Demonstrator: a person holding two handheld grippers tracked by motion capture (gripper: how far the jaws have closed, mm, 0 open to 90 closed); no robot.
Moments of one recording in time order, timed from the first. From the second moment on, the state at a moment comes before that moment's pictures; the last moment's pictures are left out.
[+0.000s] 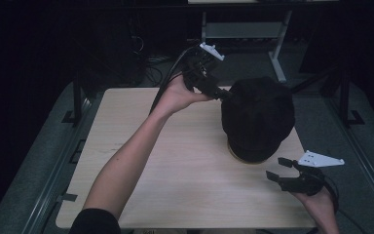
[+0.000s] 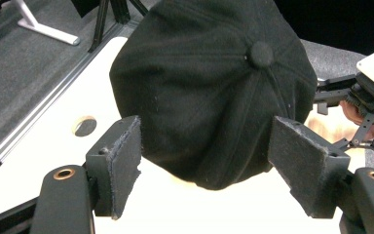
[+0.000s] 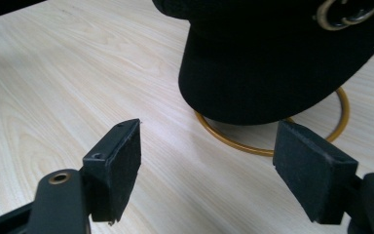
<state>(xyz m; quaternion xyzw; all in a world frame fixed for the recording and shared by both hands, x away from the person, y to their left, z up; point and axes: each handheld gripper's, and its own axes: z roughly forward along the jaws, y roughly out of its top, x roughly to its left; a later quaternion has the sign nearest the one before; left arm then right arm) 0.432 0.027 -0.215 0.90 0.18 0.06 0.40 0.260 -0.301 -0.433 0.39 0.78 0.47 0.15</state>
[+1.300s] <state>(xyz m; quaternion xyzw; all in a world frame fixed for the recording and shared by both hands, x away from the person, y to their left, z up) 0.393 0.097 -0.277 0.89 0.21 0.06 0.40 0.258 -0.289 -0.438 0.37 0.79 0.46 0.14</state>
